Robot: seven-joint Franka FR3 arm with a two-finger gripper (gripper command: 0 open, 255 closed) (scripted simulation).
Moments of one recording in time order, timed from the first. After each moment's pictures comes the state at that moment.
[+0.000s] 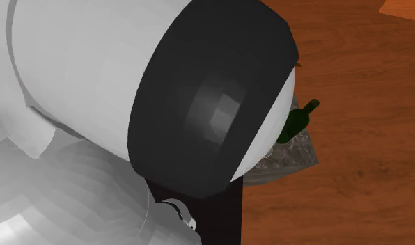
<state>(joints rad) -0.28 0.25 -0.17 -2.66 -0.49 2.97 0.16</state>
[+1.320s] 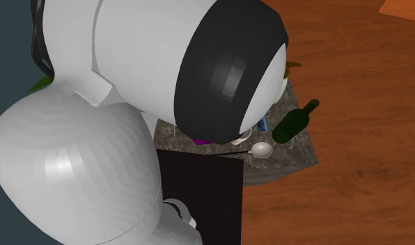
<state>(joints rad) -0.24 0.39 -0.22 -2.61 -0.53 3.06 0.21</state>
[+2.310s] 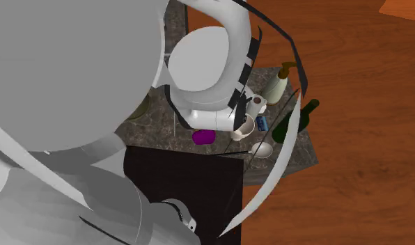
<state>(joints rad) -0.32 0.18 -0.13 -2.67 -0.44 2.91 0.11</state>
